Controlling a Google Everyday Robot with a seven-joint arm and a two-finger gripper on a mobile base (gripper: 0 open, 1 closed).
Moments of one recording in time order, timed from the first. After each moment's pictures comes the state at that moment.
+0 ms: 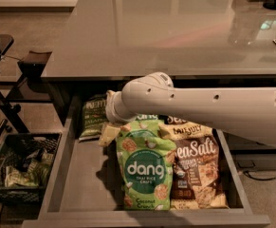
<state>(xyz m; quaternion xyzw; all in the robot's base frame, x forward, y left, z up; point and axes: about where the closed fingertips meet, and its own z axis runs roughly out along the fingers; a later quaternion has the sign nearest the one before) 0.590 0.100 0.696 -0.66 0.66 0.07 0.34</state>
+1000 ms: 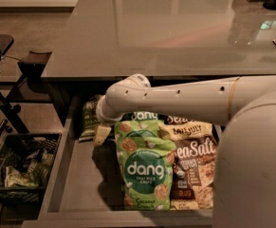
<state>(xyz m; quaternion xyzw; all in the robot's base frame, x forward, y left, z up) 0.629 0.139 0.641 -0.70 0.65 0.05 0.31</state>
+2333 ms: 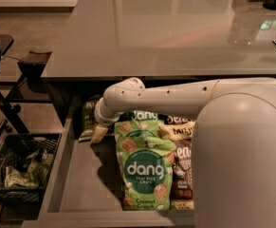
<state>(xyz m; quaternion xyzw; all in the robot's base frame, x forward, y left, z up) 0.652 0.153 0.603 -0.70 0.64 0.07 0.30</state>
